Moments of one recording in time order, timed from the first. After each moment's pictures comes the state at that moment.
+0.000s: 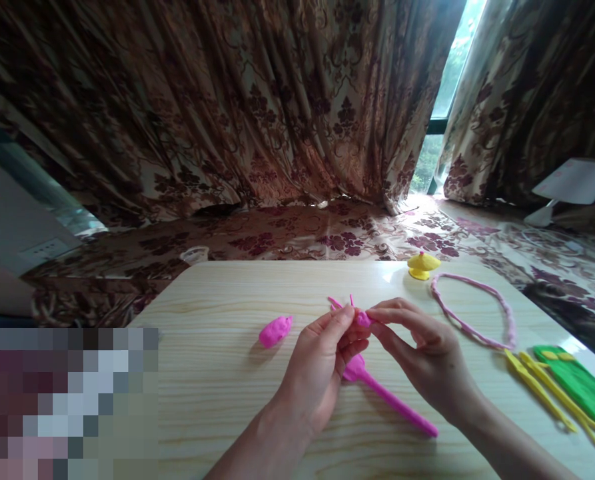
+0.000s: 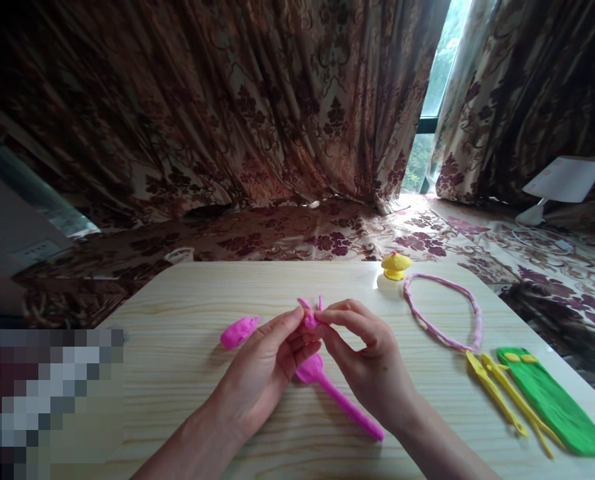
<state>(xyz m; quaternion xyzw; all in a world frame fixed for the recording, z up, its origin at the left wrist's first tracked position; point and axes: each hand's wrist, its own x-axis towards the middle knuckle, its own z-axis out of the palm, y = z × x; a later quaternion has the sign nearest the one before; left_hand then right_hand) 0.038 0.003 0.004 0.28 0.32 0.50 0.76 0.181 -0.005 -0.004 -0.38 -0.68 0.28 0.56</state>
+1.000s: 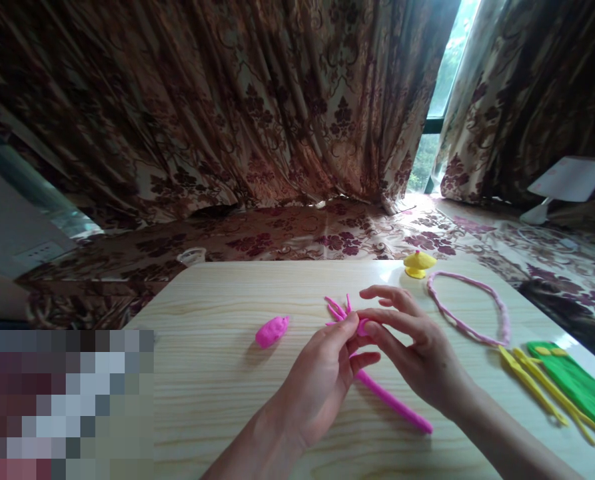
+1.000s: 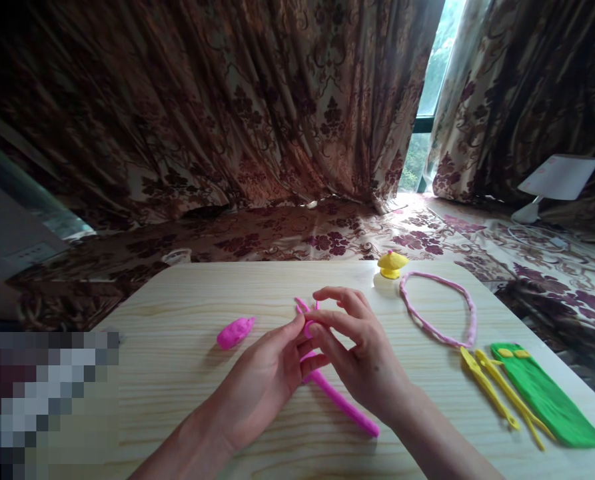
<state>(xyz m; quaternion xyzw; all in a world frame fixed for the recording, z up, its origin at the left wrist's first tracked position) 0.042 -0.002 0.005 0.30 0.24 0.44 0.81 0.190 -0.003 0.000 -0.41 -0.76 0.16 0.48</state>
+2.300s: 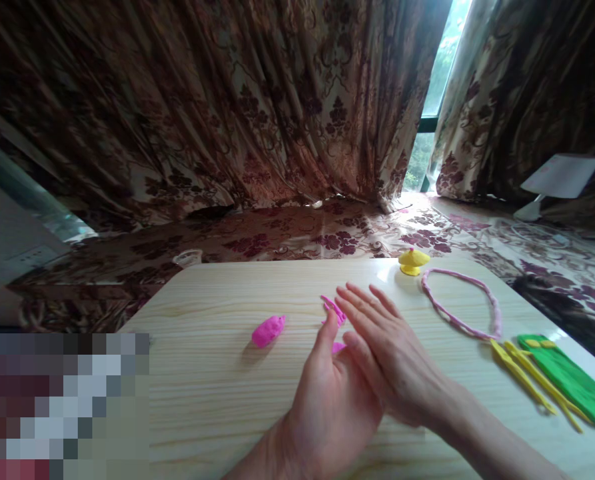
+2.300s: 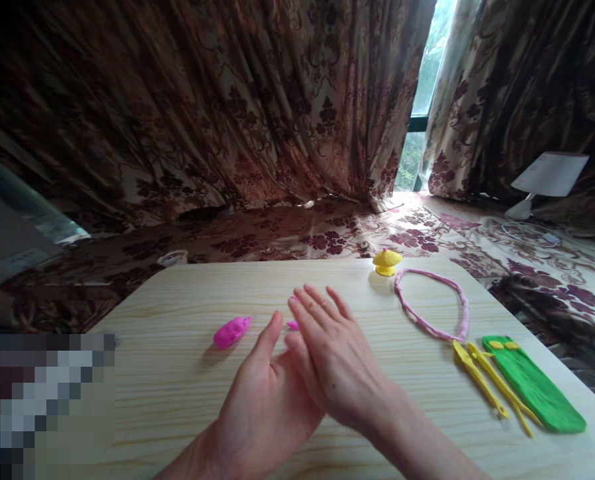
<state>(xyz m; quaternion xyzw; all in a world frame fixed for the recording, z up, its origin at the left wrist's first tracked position) 0.047 -0.015 0.017 0.12 0.07 0.36 0.92 0.175 -0.012 0.006 -0.43 -0.85 0.01 0.29</state>
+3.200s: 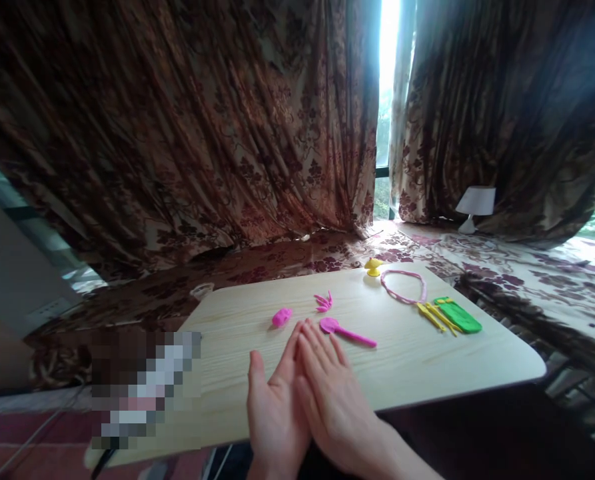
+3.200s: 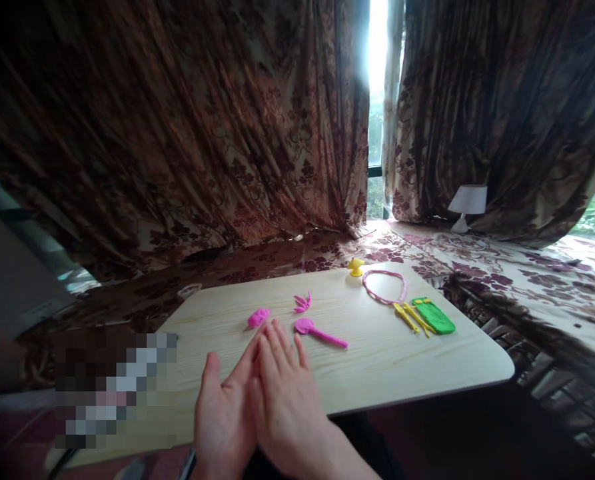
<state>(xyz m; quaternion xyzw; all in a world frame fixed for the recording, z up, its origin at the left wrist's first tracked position) -0.002 -0.145 -0.009 0.19 0.04 0.55 0.81 0.082 -0.159 0.010 -0.49 -0.80 0.06 0.34</state>
